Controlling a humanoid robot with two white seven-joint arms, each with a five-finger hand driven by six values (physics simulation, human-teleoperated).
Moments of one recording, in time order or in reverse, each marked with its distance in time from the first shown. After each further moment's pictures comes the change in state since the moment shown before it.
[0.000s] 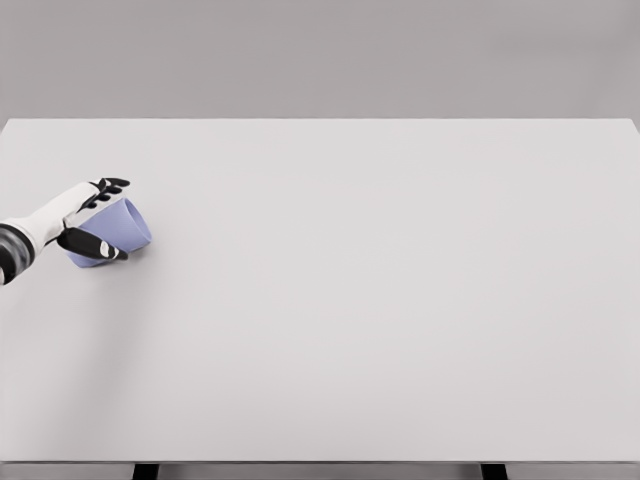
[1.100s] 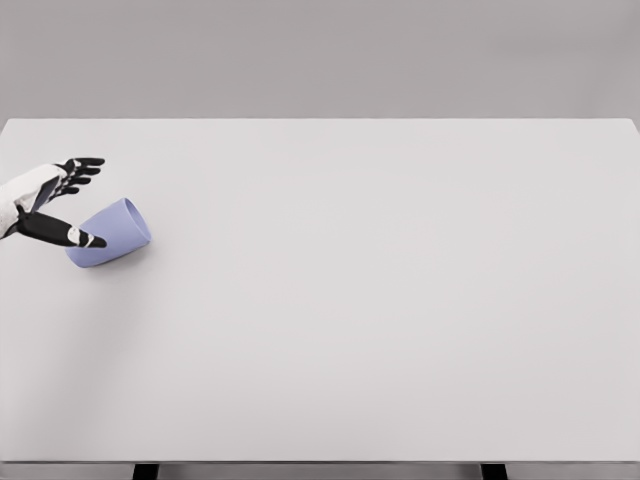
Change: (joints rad) left arm 0.014 0.089 0.104 -0.006 0.281 -0.011 0.000; right arm 0.000 0.000 0.000 0.000 0.000 0.000 0.000
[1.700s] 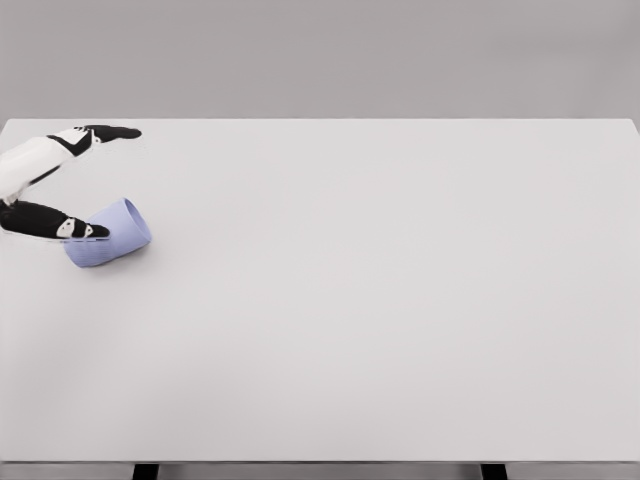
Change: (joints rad) left arm 0.054 0.165 0.024 0.011 0.198 -0.858 0.017; right arm 0.000 0.000 0.000 0.000 0.000 0.000 0.000
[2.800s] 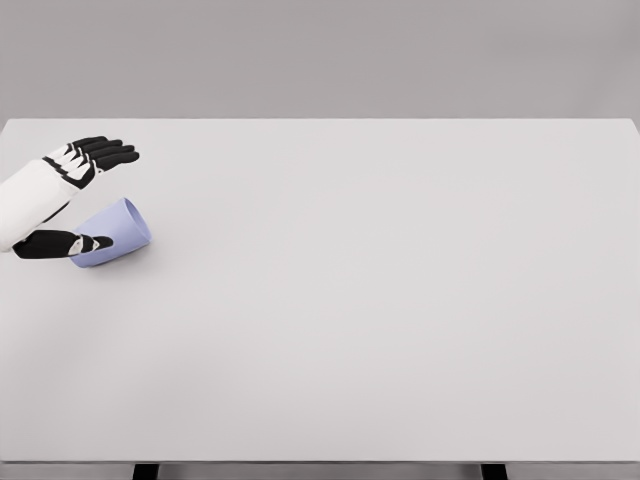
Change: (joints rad) left arm 0.121 0.014 -0.069 0.056 -0.382 -0.293 0.467; right arm -0.003 0.000 0.001 0.000 0.000 -0.001 0.000
